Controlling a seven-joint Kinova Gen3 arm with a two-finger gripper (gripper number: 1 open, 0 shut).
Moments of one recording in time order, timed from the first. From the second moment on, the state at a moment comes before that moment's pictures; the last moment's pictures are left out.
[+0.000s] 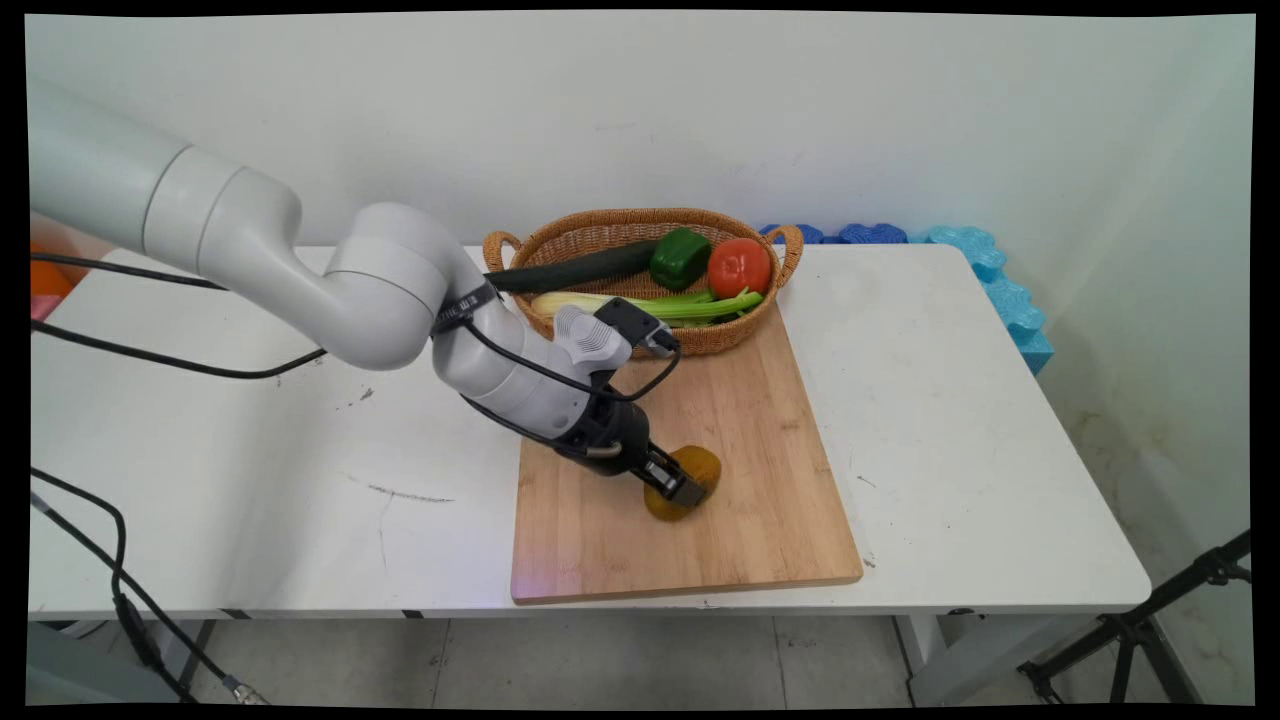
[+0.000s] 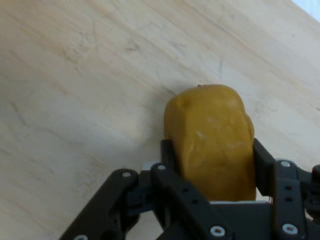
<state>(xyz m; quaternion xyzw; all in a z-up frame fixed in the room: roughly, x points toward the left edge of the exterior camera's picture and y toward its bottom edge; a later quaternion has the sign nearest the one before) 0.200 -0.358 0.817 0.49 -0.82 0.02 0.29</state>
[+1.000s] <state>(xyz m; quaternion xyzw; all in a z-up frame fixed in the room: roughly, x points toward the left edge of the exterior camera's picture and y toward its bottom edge) 0.228 -0.383 0.870 0.44 -0.84 0.04 0.31</state>
